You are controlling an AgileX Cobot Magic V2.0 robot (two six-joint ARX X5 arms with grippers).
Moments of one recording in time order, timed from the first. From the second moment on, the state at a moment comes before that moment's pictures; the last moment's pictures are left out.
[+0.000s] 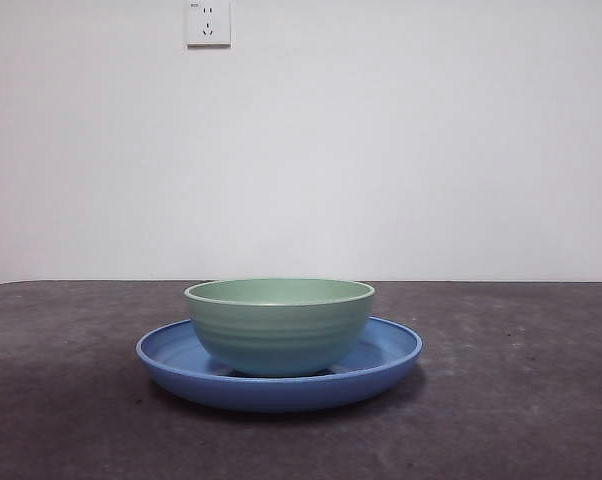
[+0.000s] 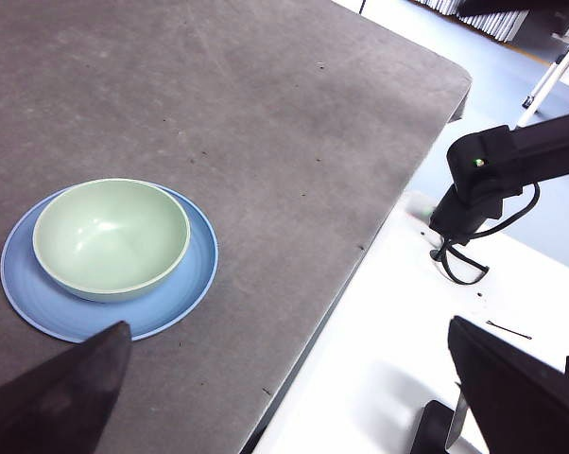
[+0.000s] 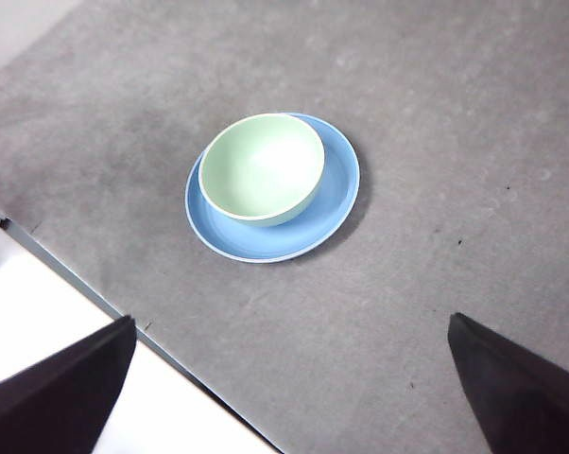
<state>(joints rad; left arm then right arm) -0.65 0.54 1.09 -1.07 0.45 0.04 0.45 0.58 1.19 -1.24 -0.26 0.09</state>
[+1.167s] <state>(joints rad) -0.65 0.54 1.09 -1.07 0.45 0.04 0.45 0.38 1.05 -1.24 -0.36 0.08</state>
